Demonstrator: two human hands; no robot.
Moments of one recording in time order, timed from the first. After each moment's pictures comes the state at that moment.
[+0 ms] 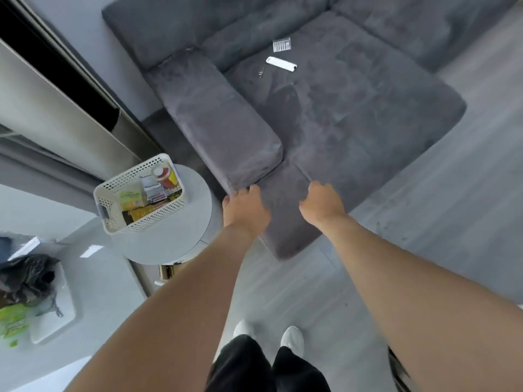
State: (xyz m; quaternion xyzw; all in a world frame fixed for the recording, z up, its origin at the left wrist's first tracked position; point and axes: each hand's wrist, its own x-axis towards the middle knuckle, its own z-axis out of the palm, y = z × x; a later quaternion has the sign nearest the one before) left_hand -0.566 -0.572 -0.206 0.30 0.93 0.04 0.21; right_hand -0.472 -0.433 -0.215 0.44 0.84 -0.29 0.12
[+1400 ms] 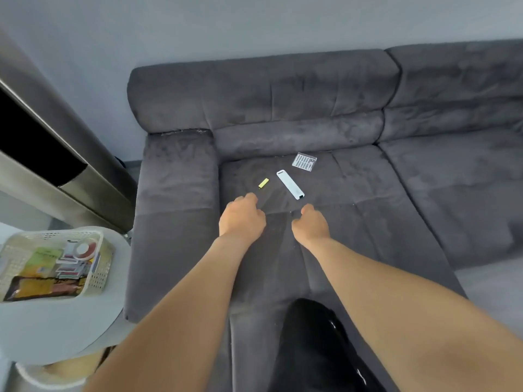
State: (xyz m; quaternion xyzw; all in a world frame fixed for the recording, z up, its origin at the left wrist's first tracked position) left_hand -0.891 -0.122 -0.223 0.04 0.96 0.25 0.14; right_hand -0.858 0.041 -0.265 0.29 0.89 -0.32 0.13
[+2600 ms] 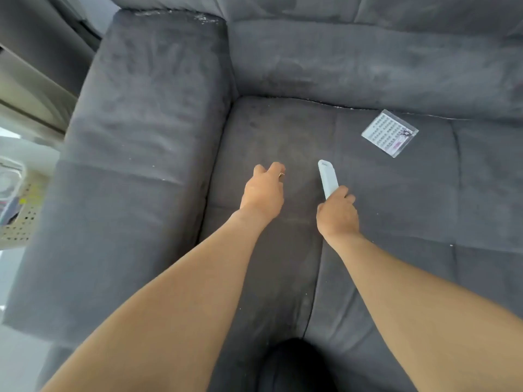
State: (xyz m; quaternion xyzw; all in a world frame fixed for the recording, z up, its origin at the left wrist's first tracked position) left_hand -1.098 -0.034 -0.547 -0.11 0.94 0.26 0.18; right_hand -1.082 0.124 -0.593 0.19 0.95 -0.19 0.18
